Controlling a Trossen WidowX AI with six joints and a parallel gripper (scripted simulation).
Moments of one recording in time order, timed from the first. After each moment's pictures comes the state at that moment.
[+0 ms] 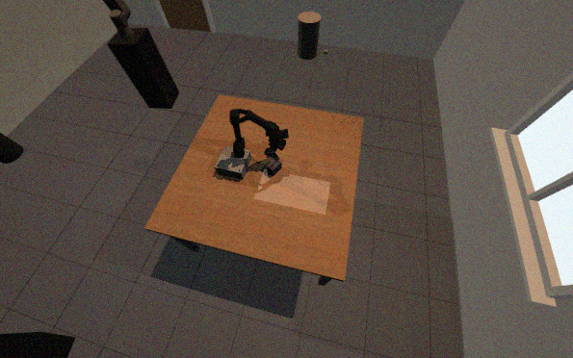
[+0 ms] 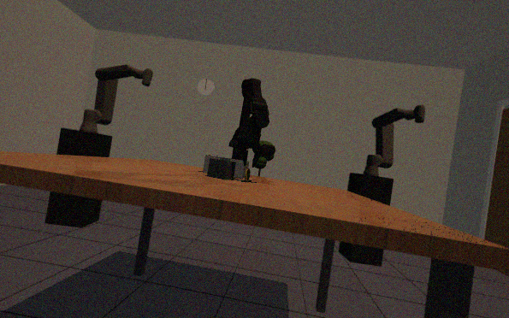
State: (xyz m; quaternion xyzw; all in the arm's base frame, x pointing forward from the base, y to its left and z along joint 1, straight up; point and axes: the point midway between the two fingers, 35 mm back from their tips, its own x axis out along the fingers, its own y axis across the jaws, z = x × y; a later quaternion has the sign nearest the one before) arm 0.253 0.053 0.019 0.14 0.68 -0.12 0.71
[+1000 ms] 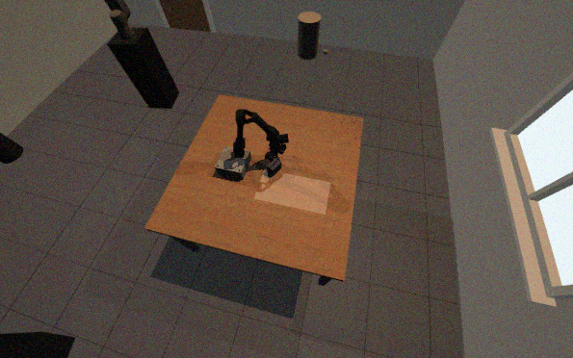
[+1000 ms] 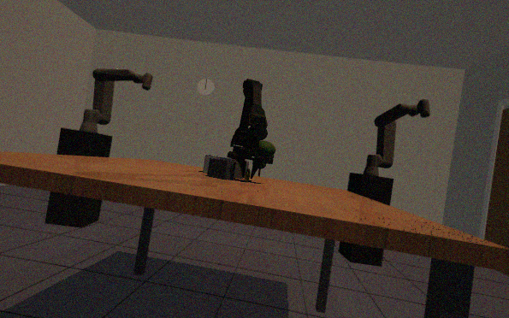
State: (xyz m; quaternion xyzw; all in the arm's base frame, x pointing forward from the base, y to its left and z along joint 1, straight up) arm 0.253 0.054 -0.029 0.14 0.68 -0.12 0.71
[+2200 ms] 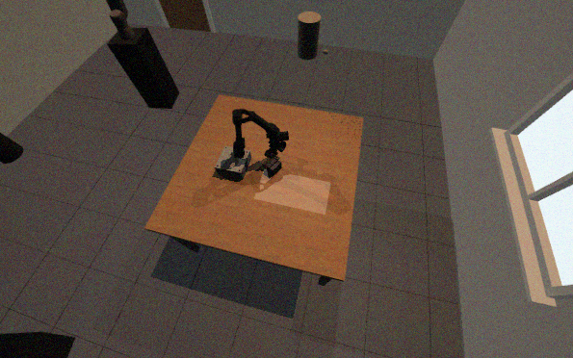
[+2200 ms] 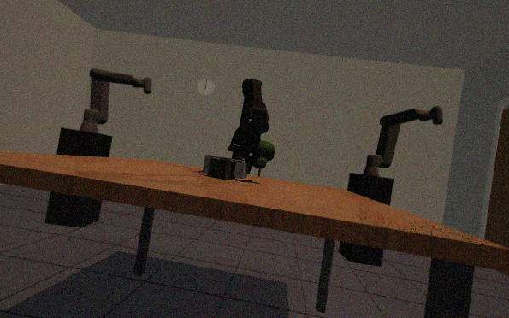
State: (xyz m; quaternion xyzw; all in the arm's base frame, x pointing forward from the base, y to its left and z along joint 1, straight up) arm 0.251 0.054 -0.002 0.13 0.69 -0.13 0.70
